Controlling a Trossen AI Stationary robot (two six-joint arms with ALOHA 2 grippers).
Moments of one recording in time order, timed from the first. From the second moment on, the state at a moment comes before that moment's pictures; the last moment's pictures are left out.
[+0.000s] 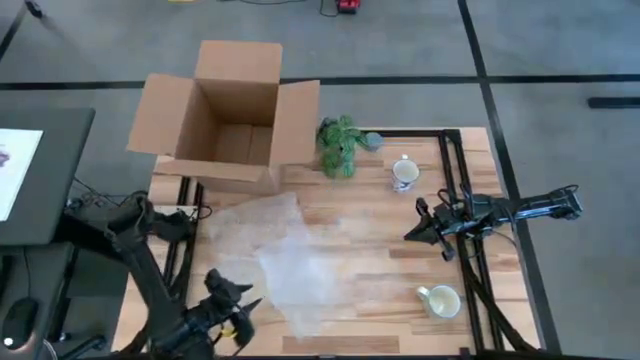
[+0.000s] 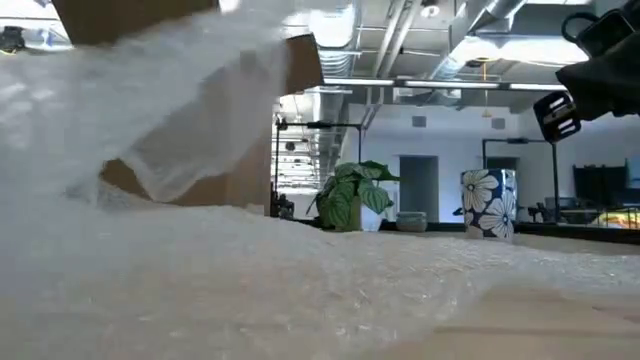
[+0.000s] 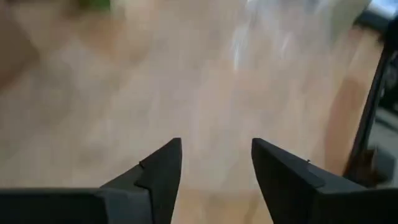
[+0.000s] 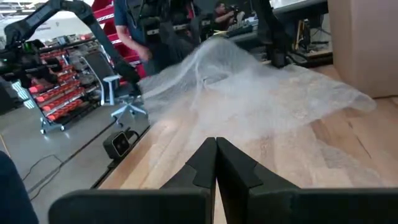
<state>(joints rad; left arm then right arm) -1.06 1.77 1.49 -1.34 -0.88 -1.87 0.15 0.10 0.01 0.04 -0.16 0.24</state>
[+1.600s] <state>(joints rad) -0.24 2.15 1.64 -0.56 -0.11 -0.58 0.15 0.10 0.01 0.04 -0.16 0.24</state>
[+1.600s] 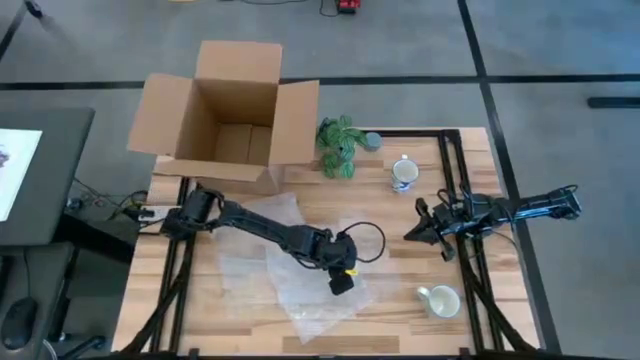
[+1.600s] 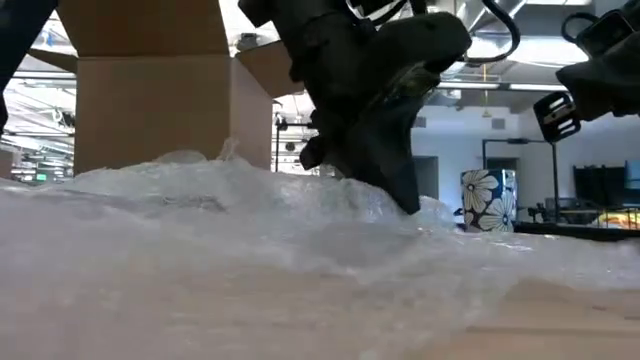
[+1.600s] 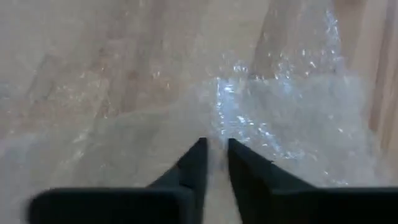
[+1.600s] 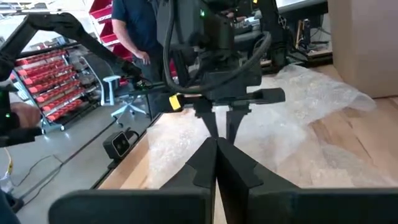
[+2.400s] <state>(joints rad) -0.71 2.14 2.21 -1.57 -0.26 -1.02 0.15 0.10 0.01 0.04 -0.16 0.24</state>
